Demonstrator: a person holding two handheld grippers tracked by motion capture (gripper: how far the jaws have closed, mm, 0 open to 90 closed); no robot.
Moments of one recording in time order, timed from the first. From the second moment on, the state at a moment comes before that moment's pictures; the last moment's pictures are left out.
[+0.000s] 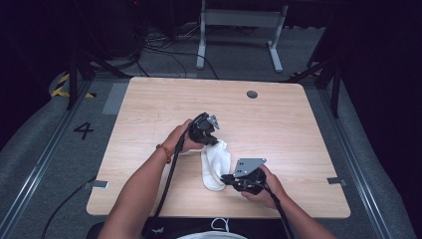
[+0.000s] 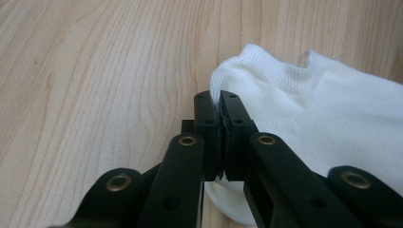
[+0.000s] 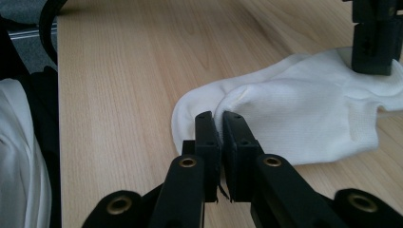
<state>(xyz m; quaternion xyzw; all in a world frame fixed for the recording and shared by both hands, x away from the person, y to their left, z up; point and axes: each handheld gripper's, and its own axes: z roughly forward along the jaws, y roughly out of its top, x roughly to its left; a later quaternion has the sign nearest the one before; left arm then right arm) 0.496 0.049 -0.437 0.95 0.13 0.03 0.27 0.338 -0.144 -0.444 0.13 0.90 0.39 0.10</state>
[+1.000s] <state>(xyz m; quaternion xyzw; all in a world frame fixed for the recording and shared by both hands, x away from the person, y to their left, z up) 0.499 0.069 -0.446 0.96 0.14 0.03 0.25 0.334 -0.124 -0.451 0.11 0.91 0.39 0.11</state>
